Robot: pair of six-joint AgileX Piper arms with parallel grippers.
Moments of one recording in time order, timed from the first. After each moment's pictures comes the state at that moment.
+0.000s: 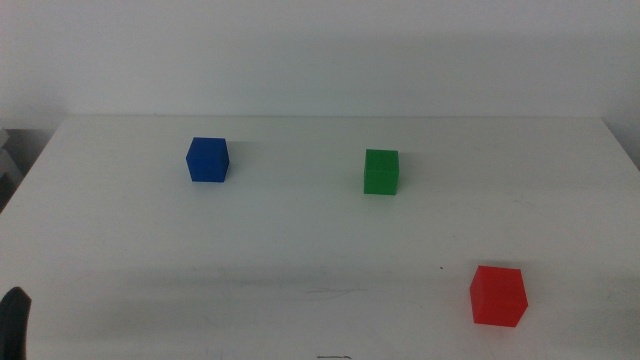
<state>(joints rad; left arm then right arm) 0.02 -0.01 0.03 -0.06 0.07 0.00 0.07 -0.01 0.03 0.02 0.14 0.01</state>
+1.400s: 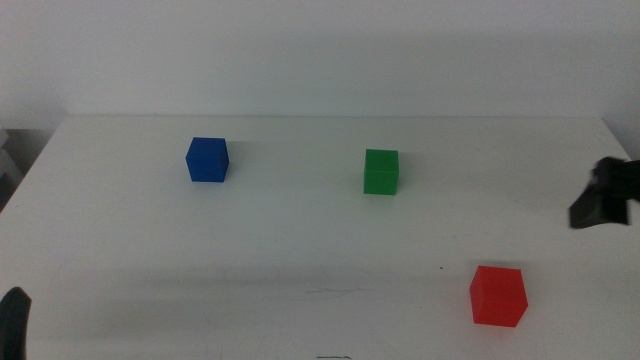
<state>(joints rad) 0.02 -0.01 0.03 -0.06 0.07 0.00 0.10 1.22 -1.04 0.15 1.03 0.16</state>
